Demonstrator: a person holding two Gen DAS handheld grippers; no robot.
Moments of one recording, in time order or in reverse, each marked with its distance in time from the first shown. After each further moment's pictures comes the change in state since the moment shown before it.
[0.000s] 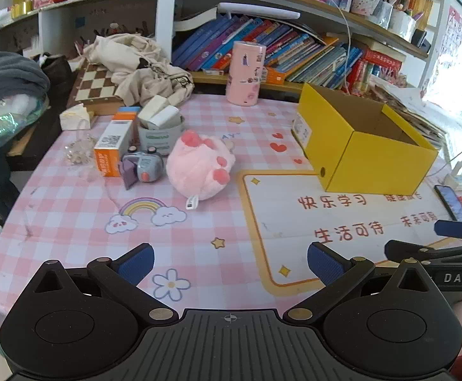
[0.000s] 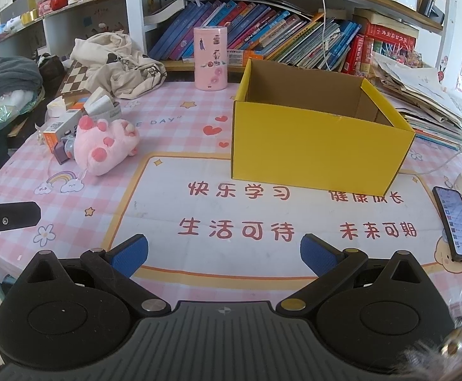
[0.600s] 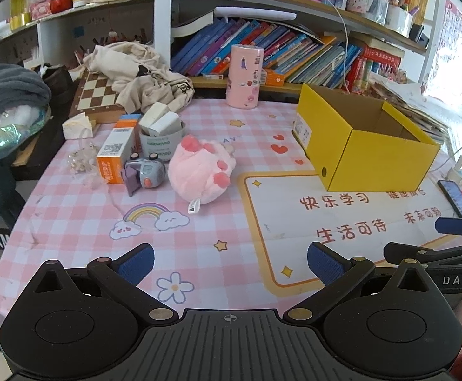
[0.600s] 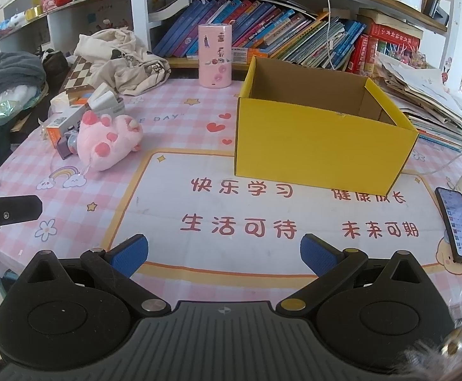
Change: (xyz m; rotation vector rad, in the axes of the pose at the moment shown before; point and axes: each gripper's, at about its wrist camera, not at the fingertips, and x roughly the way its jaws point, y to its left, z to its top) left arm -0.005 -0.008 0.002 0.042 -0.014 0.042; right arm 0.002 0.004 -0.003 -0.012 0.007 0.013
